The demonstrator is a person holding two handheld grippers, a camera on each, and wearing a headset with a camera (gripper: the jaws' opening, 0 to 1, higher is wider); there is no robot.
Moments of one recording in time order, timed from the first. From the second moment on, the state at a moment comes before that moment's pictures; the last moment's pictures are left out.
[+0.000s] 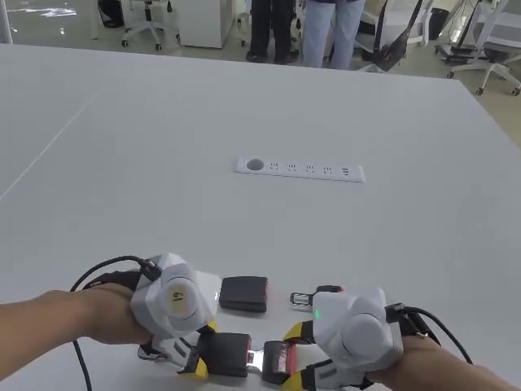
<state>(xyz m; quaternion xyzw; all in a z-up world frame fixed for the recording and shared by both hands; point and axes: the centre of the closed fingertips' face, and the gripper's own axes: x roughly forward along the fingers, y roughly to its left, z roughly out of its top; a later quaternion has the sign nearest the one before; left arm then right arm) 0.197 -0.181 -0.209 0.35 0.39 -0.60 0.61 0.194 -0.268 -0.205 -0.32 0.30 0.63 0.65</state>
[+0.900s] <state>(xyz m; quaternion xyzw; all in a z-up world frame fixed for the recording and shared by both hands) 0.197 -0.181 -0.211 0.35 0.38 -0.60 0.60 0.191 -0.256 -0.190 -0.31 0.29 0.64 0.64</state>
